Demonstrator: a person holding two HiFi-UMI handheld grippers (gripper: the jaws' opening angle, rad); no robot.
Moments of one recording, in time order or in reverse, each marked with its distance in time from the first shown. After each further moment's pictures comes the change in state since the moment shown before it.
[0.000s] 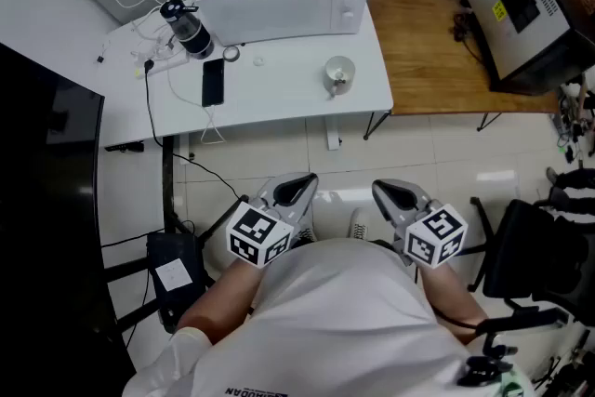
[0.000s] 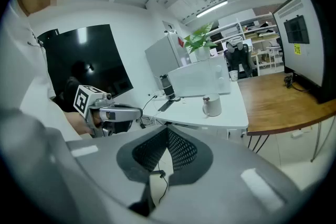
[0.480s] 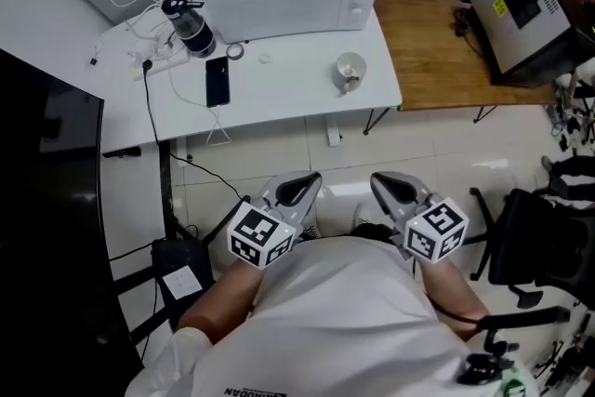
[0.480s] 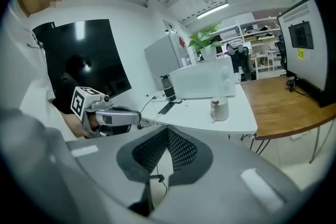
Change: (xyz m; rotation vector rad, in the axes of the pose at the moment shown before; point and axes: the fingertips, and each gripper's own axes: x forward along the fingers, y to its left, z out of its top) left arm -0.030 0.029 0.002 0.013 -0.019 -0.064; right arm 0.044 0.032 0.018 -0.015 -0.007 -0.035
